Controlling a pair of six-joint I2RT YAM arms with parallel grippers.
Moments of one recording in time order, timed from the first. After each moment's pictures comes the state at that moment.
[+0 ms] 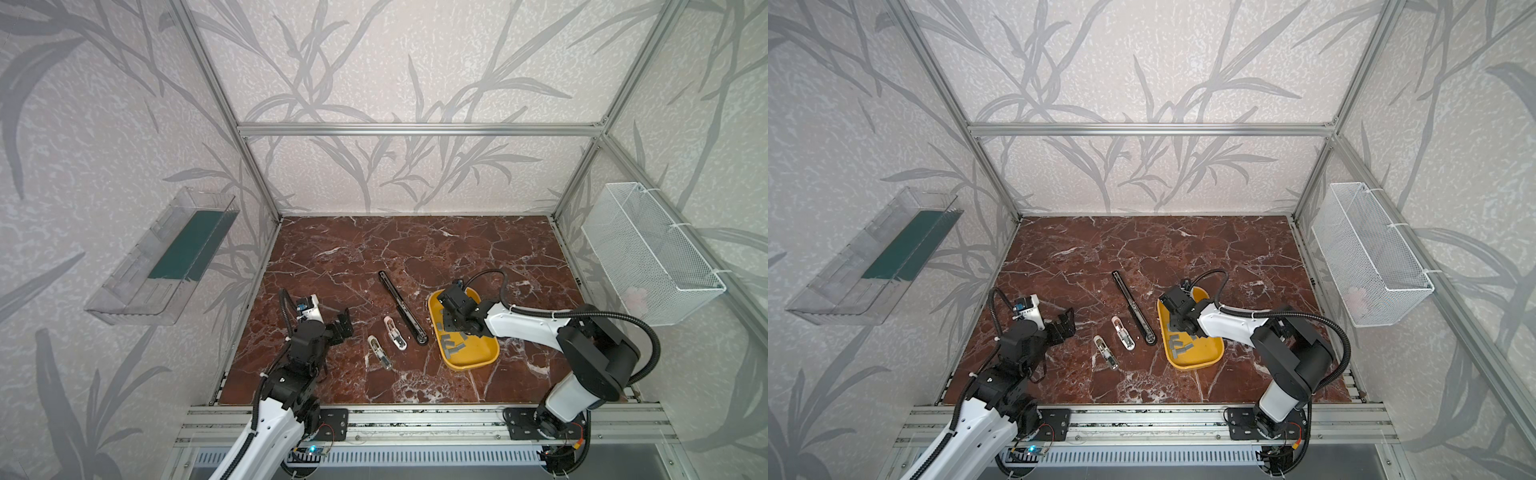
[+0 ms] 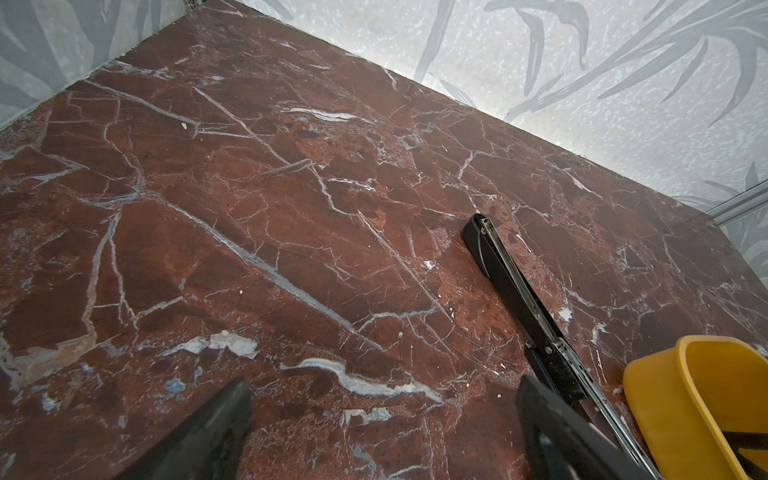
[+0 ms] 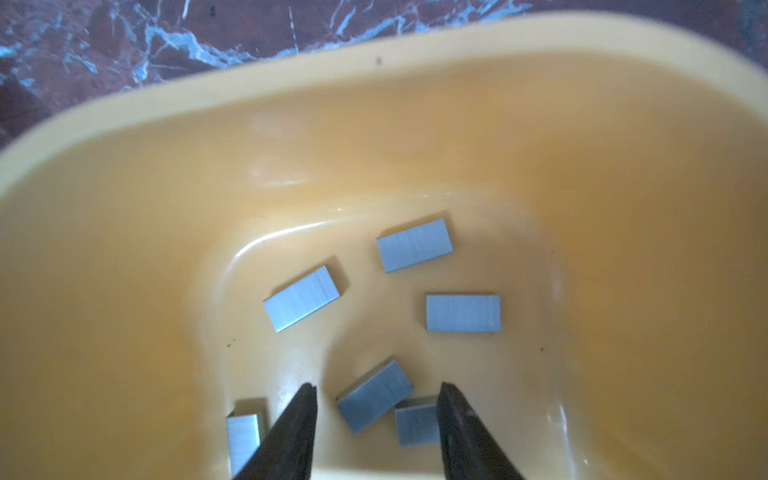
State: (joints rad) left arm -0.32 0.45 0.23 -0.26 -0.25 -0.52; right arm 0.76 1.65 0.86 -0.34 0.28 0.69
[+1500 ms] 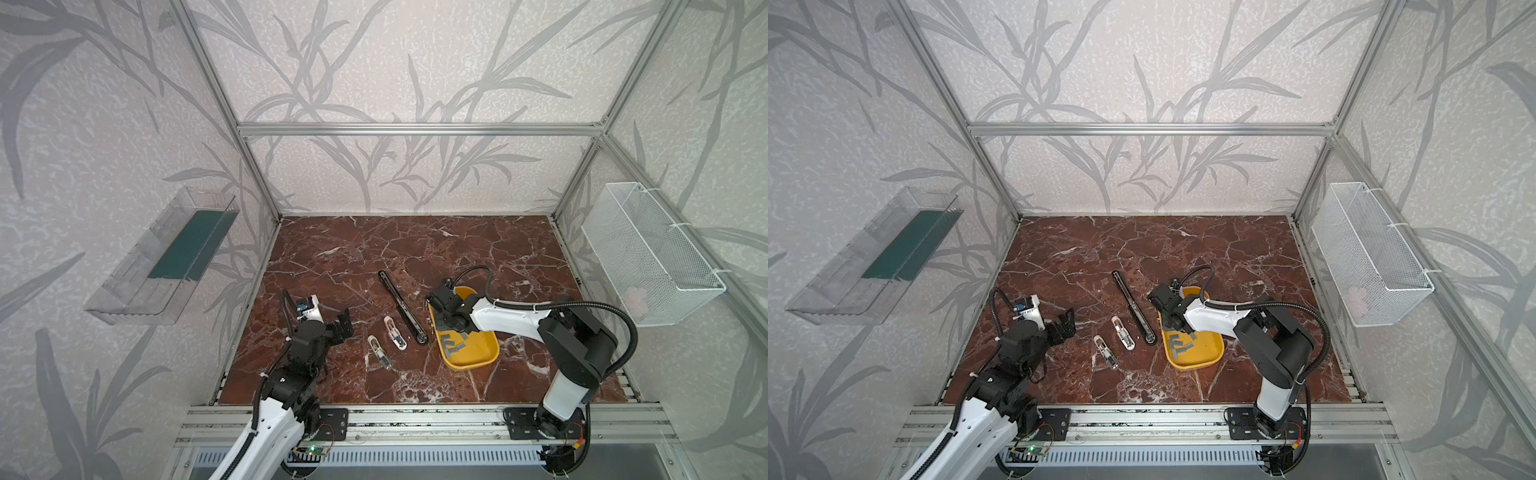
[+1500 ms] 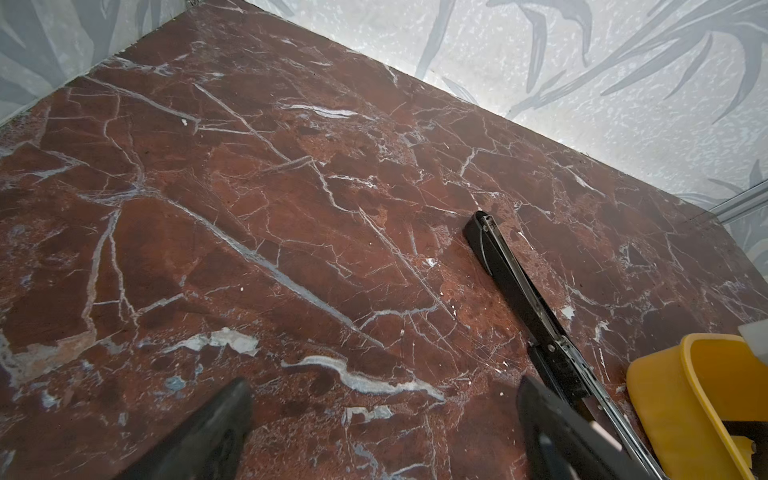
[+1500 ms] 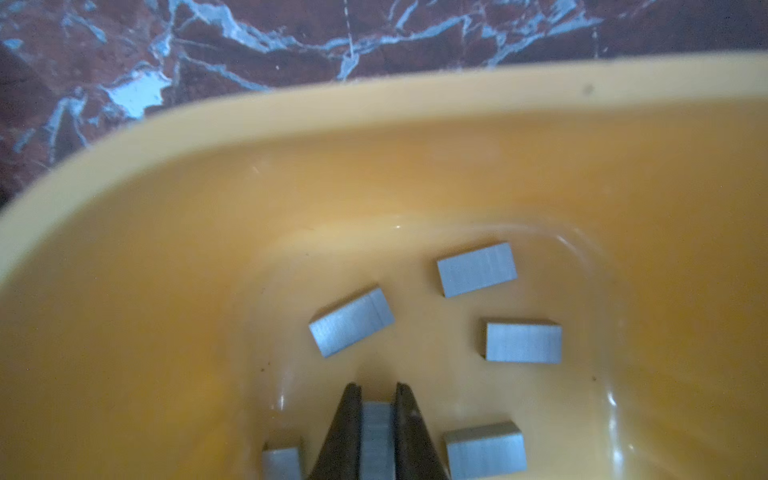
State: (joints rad) left arm -0.32 0.45 0.23 -0.26 -0.25 -0.52; right arm 0.81 1.76 0.97 -0.42 0.32 0.67
